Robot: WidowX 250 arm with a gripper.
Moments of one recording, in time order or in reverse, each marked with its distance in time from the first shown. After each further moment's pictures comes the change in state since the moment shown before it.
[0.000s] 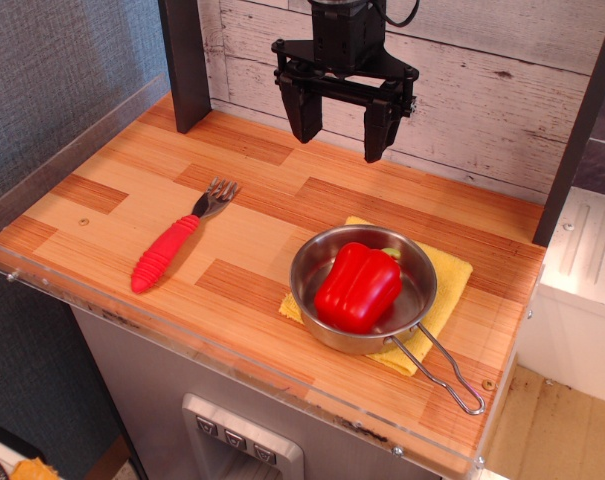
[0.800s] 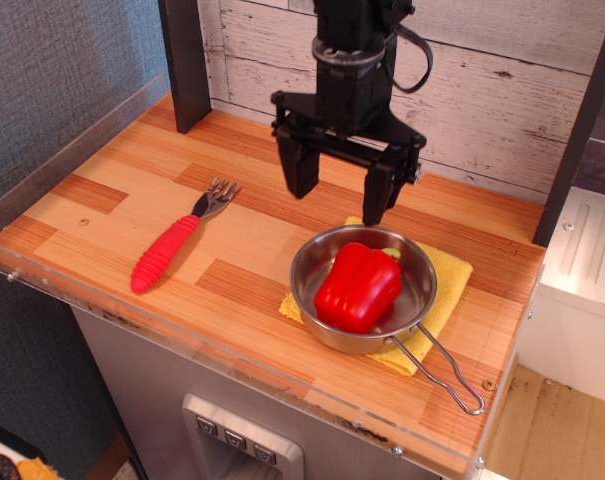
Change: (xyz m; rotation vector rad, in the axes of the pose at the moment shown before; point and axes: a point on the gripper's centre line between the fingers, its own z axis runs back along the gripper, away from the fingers) arm -0.051 -0.023 -0.006 0.037 0.051 -0.014
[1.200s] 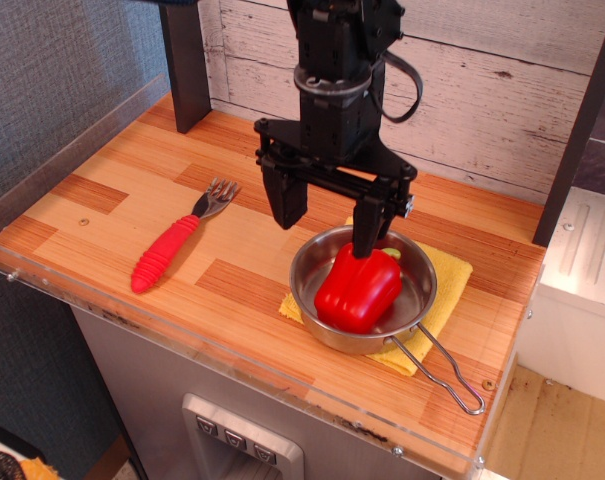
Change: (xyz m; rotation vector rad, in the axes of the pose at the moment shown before) arm -0.023 -0.008 -0.002 -0.015 0.007 -0.016
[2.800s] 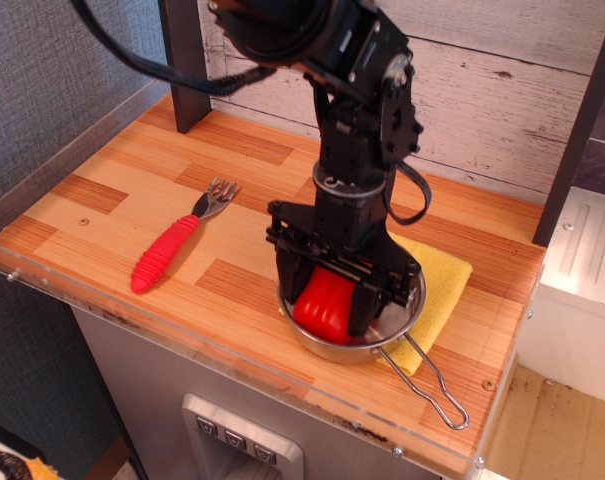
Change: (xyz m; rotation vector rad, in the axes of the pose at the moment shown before) arm -0.019 -0.014 -0.044 0.052 0.062 -0.023
